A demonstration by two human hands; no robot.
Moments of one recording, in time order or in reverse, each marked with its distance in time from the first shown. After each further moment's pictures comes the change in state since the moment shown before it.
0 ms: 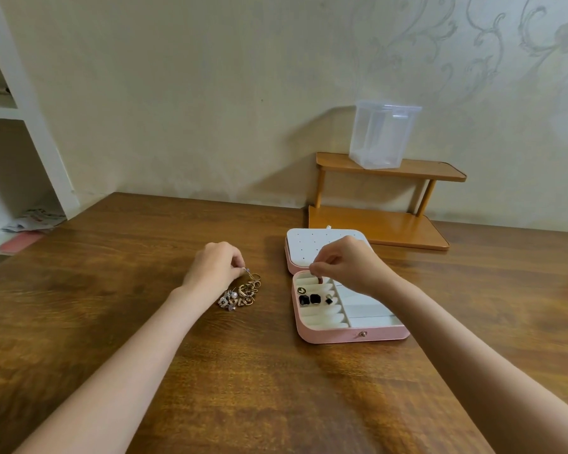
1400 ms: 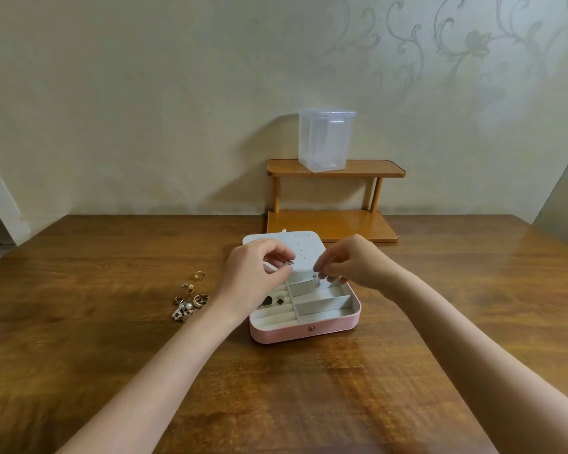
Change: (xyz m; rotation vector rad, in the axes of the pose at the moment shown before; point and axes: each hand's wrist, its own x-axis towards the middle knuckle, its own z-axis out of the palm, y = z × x) left_hand -0.042 0.118 0.009 -0.500 0.078 0.338; right_hand -0.043 0.040 -0.054 0.146 -0.057 0.217
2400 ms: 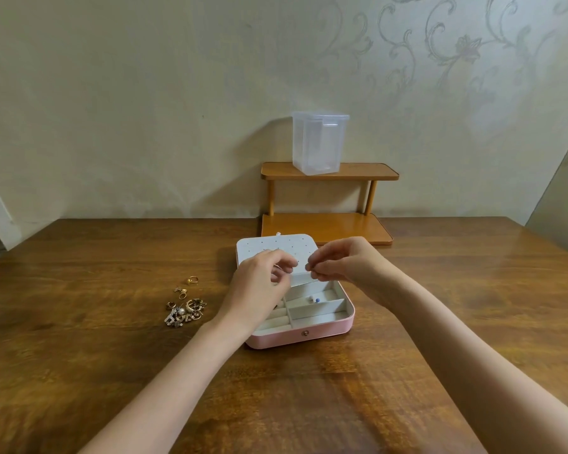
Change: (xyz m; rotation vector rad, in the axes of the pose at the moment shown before) left_hand 0.001 -0.006 0.023 0.084 -0.022 0.017; right_hand -0.002 0.007 0.000 0.572 0.054 0.072
